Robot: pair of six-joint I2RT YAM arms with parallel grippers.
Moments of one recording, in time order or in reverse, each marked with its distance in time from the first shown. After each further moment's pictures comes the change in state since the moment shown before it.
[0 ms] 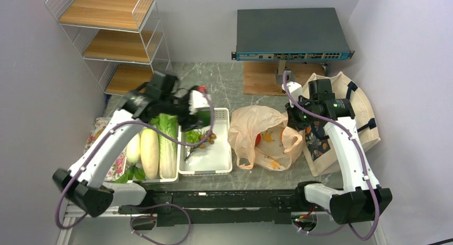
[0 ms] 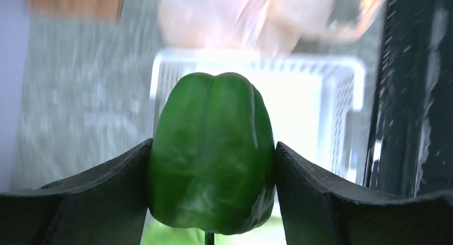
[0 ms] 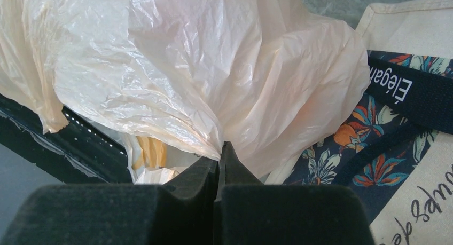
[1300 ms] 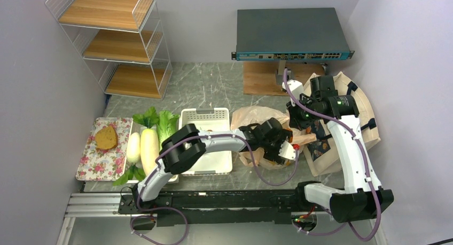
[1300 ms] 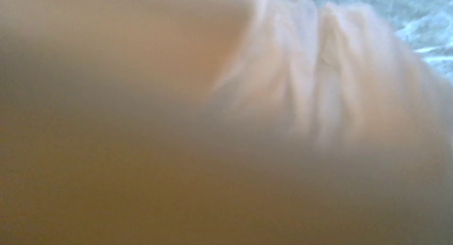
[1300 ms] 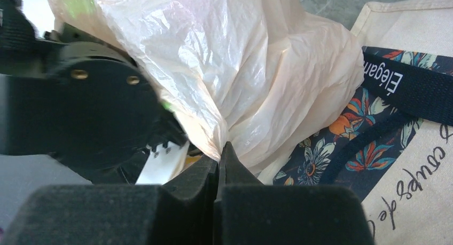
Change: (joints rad) left arm -0.531 0.874 0.134 0.869 -0.312 0.063; right arm 0.008 0.014 0.096 -0.103 0.008 -0.033
